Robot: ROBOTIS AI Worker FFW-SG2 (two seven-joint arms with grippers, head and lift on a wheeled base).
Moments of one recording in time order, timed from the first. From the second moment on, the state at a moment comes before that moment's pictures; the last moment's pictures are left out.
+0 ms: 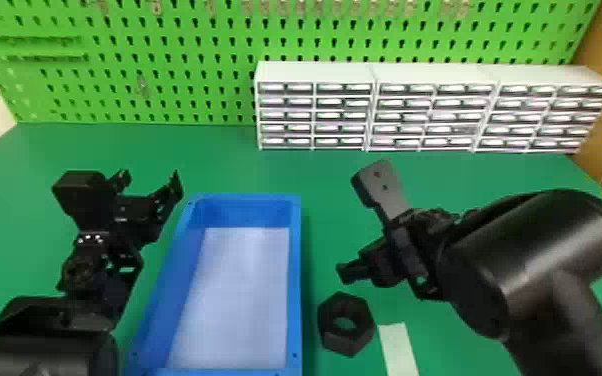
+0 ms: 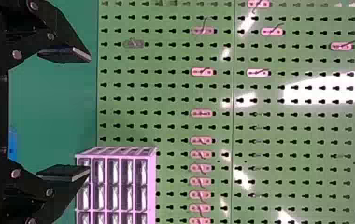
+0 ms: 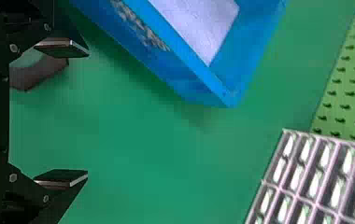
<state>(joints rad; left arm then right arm) 0.01 0.17 0.00 -1.72 0.17 0.06 0.01 -0.33 -0.21 0.44 -2.04 -0.12 1.52 0.14</state>
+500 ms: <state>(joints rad) 0.01 0.18 0.00 -1.72 0.17 0.06 0.01 -0.36 -0.25 0.50 -1.98 -0.17 1.52 0.14</state>
